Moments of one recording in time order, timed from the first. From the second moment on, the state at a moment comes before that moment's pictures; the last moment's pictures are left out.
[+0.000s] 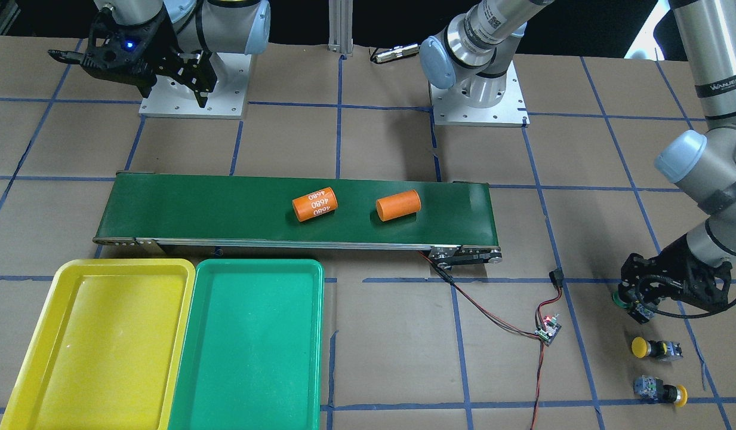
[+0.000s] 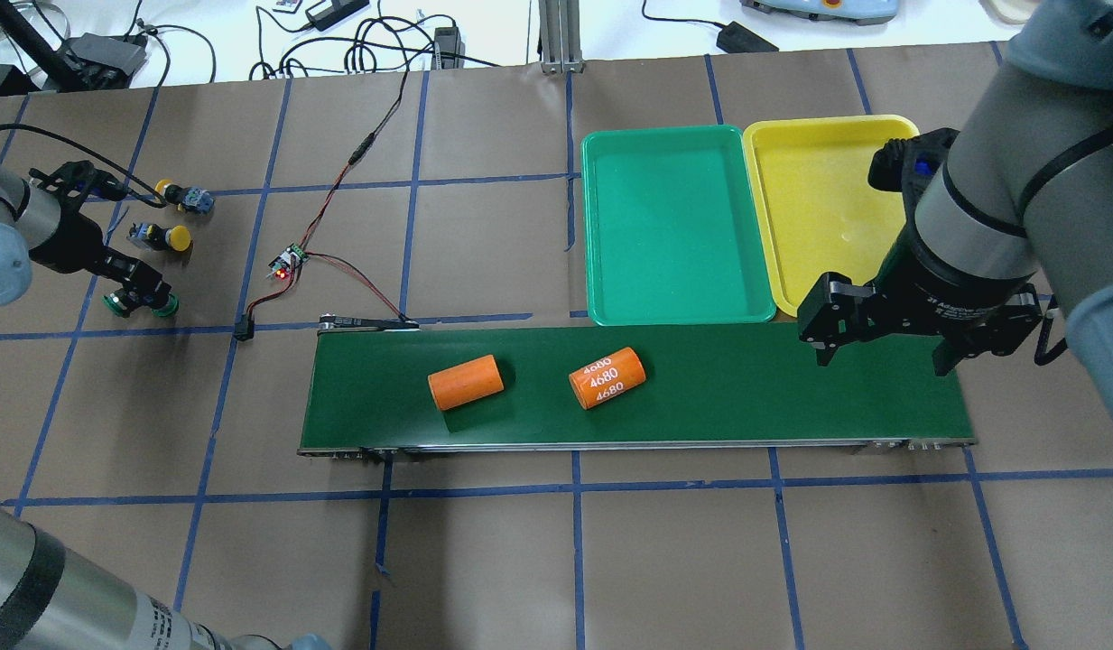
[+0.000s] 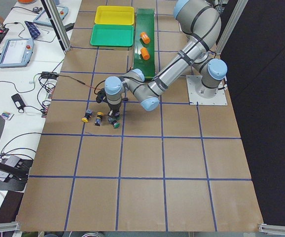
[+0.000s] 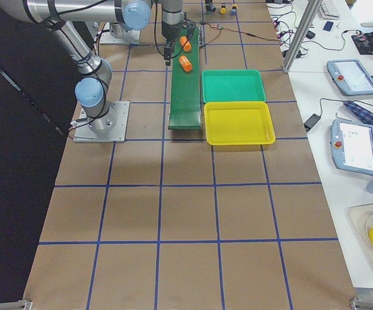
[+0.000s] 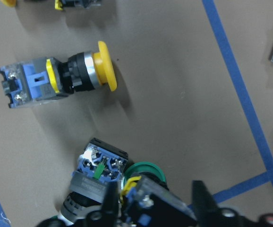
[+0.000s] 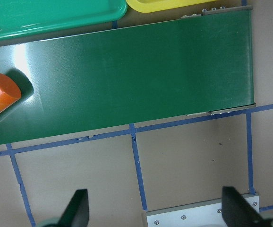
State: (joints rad) left arm -0.97 -2.04 -1.71 -0.95 1.45 0.97; right arm 1.54 -1.84 1.87 -1.51 -1.61 0.13
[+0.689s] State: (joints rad) left arm -1.19 -1.78 -1.82 -1.11 1.46 0.58; right arm 1.54 -1.84 1.87 -1.51 -1.61 0.13
